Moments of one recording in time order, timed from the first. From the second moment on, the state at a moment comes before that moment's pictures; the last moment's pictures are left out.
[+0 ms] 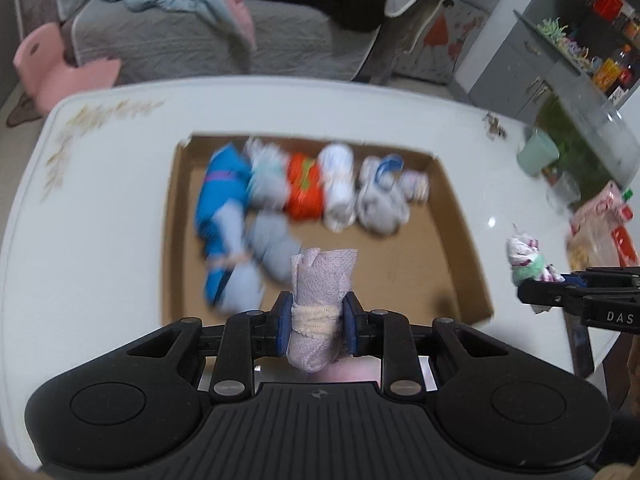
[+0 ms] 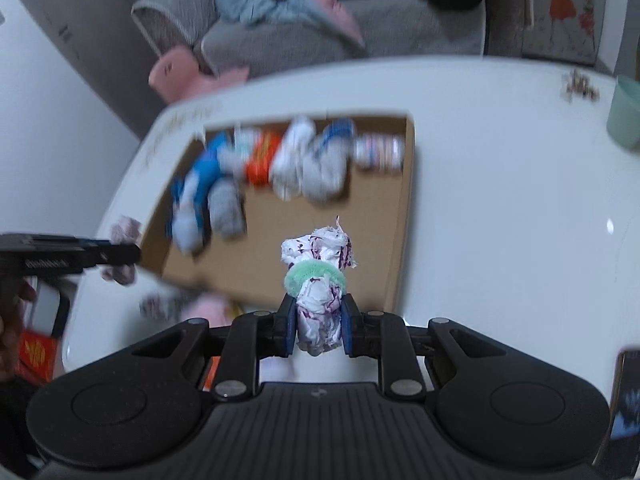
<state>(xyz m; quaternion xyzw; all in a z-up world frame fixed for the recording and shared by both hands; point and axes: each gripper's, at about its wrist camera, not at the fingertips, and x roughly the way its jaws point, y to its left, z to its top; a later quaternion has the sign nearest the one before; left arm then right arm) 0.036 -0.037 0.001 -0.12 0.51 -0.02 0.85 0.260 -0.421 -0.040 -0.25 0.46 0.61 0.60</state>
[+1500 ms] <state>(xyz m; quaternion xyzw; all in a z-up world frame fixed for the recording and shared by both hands) 0.113 -0.049 -0.098 -0.09 0.53 -0.02 0.84 0.232 -0.315 -0.112 -0.30 0.44 0.64 0.55</state>
